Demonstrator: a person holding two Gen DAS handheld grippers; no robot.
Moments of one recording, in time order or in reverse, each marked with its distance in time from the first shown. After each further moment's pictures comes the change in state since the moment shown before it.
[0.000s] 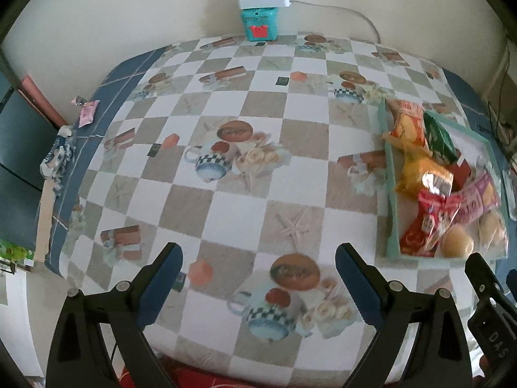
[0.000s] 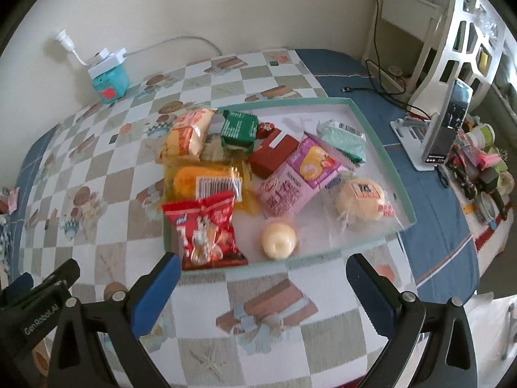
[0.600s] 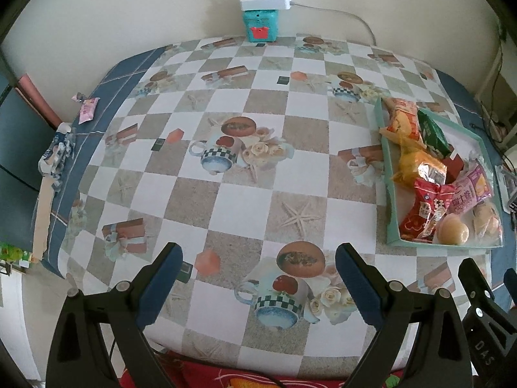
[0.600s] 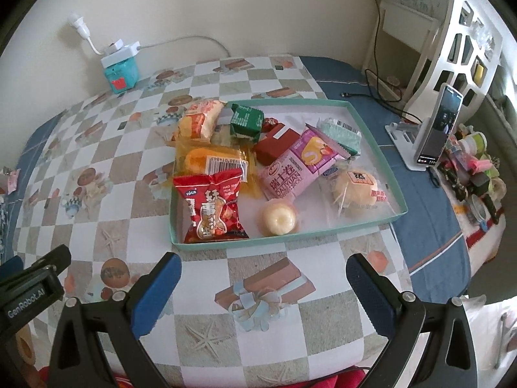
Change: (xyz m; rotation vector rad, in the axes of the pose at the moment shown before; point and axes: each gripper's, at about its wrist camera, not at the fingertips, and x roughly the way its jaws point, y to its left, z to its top) left arm -0.007 0.014 -0.011 0.003 -0.008 -0.044; right arm -0.016 0.010 -0.023 -0.048 -0.041 -0.032
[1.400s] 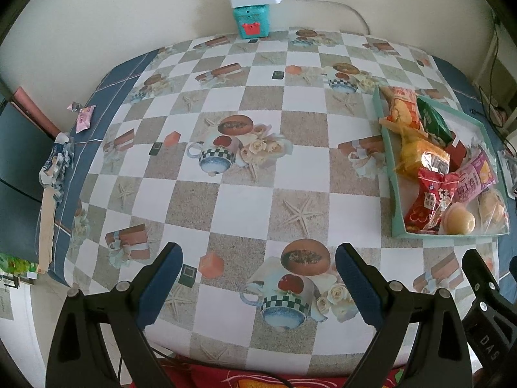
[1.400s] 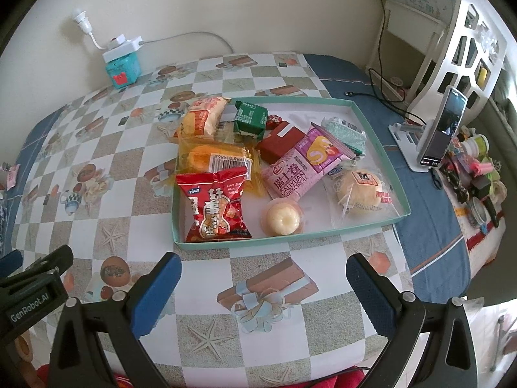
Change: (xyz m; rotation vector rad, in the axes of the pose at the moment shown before) left arm 0.006 -0.005 0.003 0.050 0.019 0.024; right arm 0.004 0.004 0.001 -0.010 0.018 0.004
